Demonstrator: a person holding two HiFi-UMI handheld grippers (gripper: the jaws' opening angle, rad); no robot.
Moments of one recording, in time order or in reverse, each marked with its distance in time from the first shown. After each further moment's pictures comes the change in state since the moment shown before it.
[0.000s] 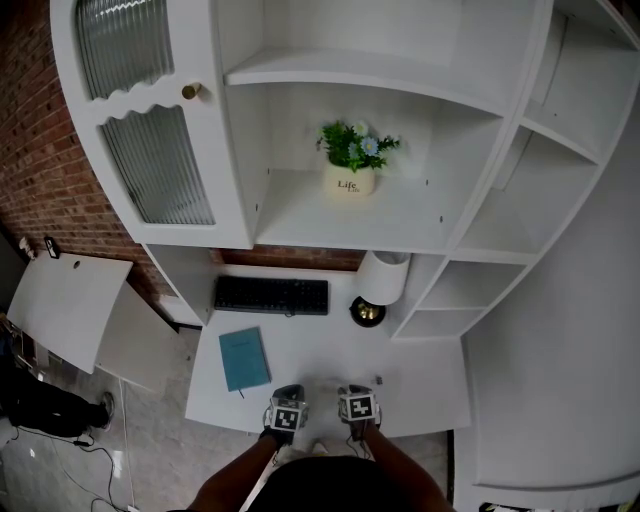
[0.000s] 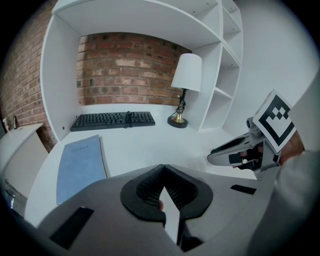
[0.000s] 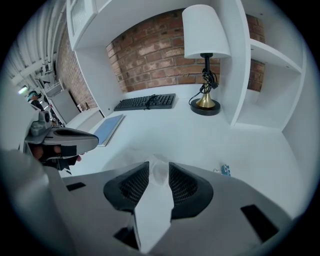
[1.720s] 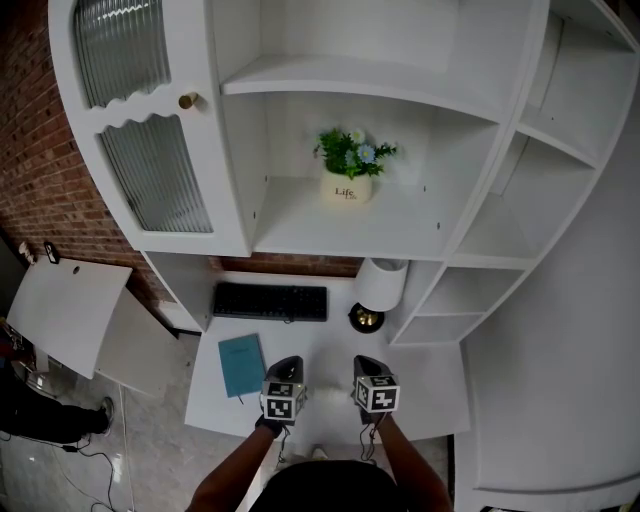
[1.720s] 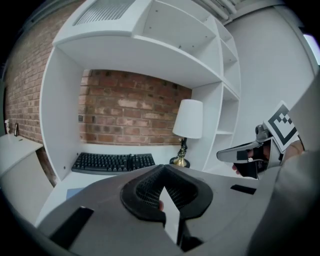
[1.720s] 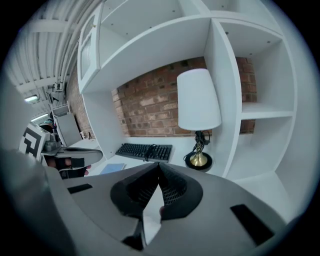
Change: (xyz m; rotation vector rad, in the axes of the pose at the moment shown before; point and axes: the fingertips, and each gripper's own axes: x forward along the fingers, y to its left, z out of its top) left arm -0.047 0.009 0.148 0.002 -0.332 0.005; right arm -0.092 -0.022 0.148 -0.003 -0.398 0.002
